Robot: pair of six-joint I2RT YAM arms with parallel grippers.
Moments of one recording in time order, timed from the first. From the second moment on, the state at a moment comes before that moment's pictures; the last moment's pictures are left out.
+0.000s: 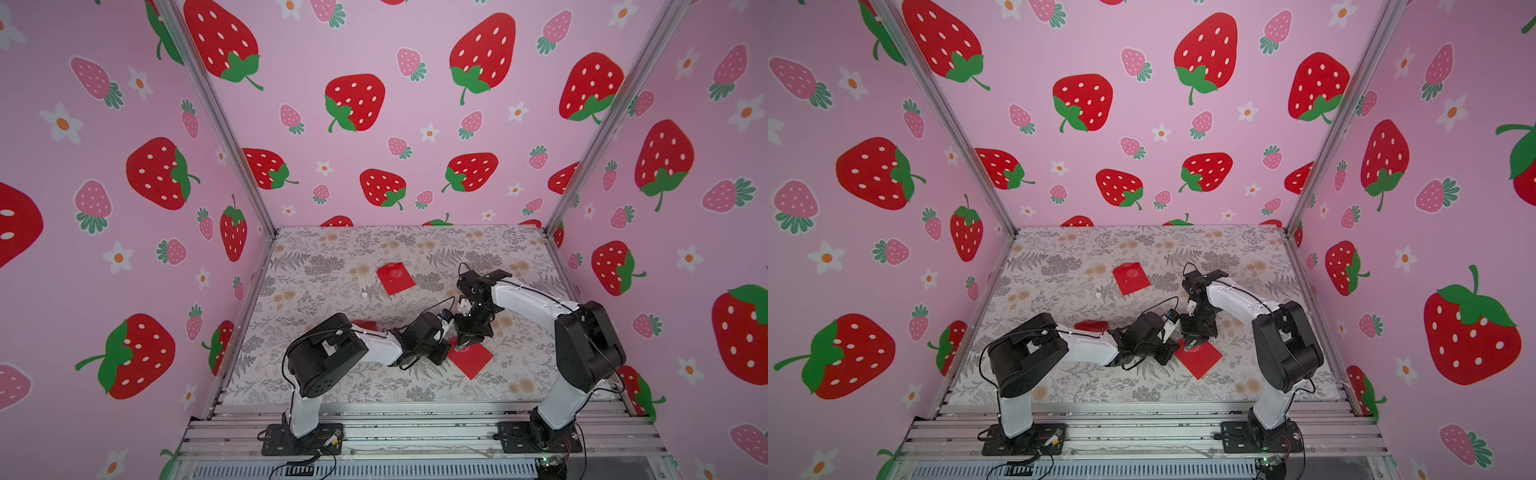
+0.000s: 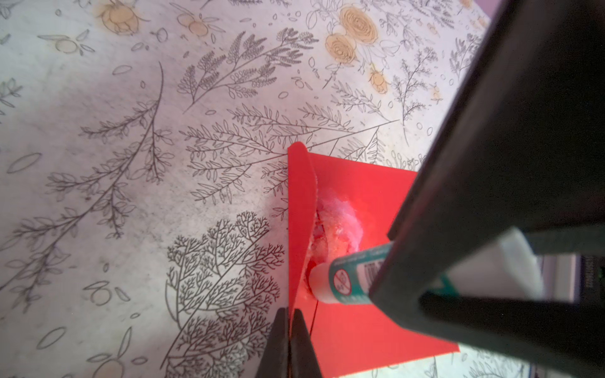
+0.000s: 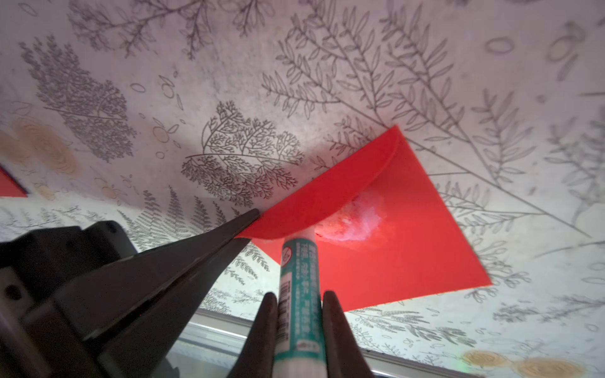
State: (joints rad) left arm -0.96 1.92 0.92 0.26 0.18 -0.28; right arm 0.52 1.74 1.22 -1.18 -0.07 0.48
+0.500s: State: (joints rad) left arm -0.96 1.92 0.92 0.26 0.19 -0.28; right arm 0.54 1.75 1.22 -1.13 -0.13 0.47
